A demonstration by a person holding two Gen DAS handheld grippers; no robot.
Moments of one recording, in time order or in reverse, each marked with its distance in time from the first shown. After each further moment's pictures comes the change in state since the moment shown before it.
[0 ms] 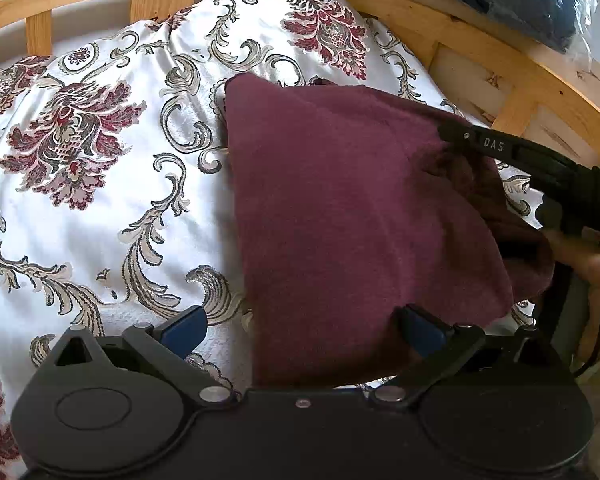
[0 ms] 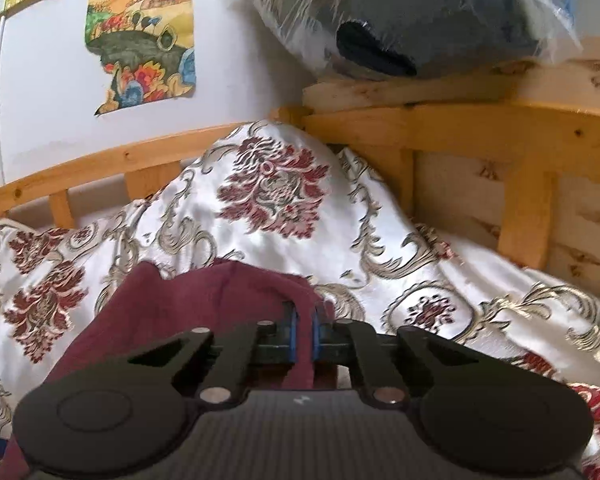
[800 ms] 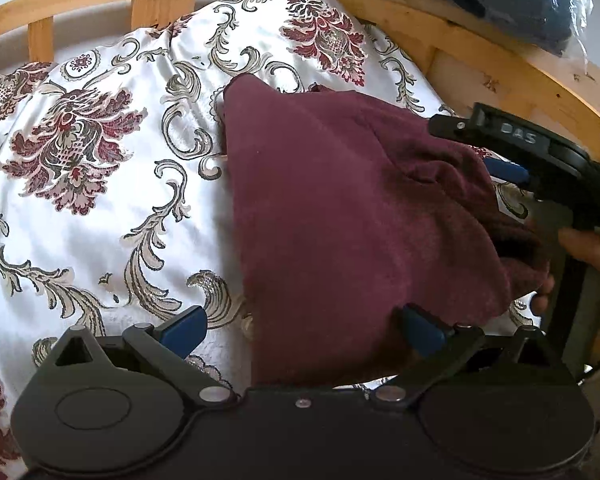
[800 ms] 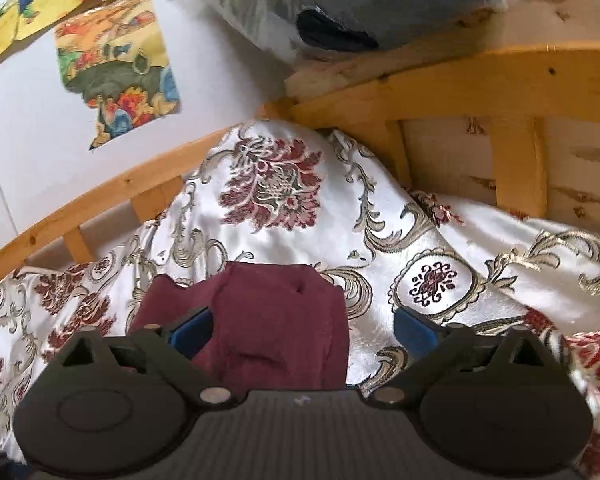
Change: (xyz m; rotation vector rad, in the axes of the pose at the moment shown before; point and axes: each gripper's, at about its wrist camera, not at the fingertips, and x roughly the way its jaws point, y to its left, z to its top) left arm -0.004 -0.002 -0.001 0.004 -0.020 0.004; right arm 0.002 -0.023 0.001 0.208 0.072 0.095
